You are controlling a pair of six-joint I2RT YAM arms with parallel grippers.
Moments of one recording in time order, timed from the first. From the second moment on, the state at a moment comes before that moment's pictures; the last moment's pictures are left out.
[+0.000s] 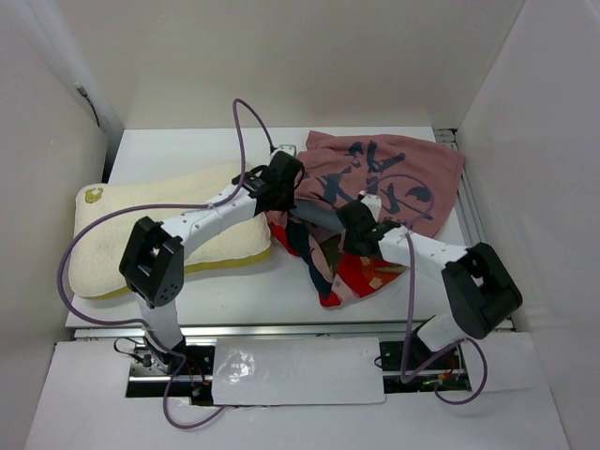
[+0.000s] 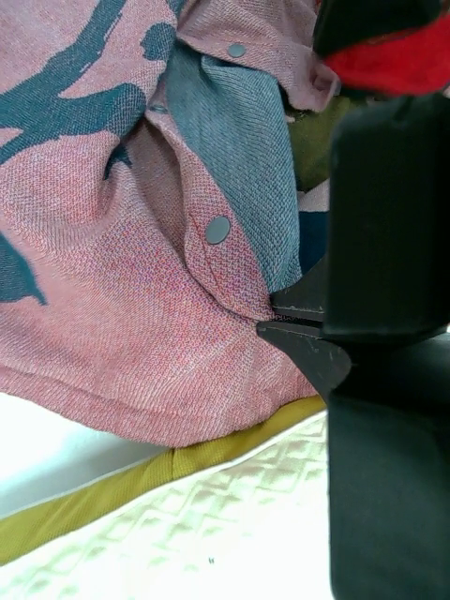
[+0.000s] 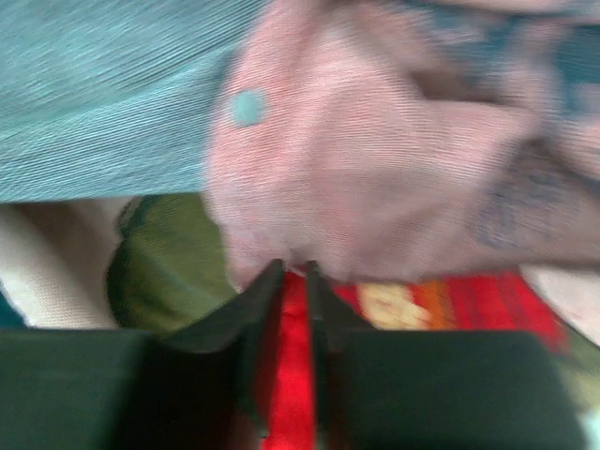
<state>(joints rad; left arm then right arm) -0.65 1.82 1.52 -0.55 -0.31 -0.50 0.58 1.51 0.81 -0.30 0.33 0.67</state>
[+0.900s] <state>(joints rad) -0.53 1.67 1.45 -0.51 -0.24 -0.47 0.74 1.39 0.85 -0.42 0.35 0.56</state>
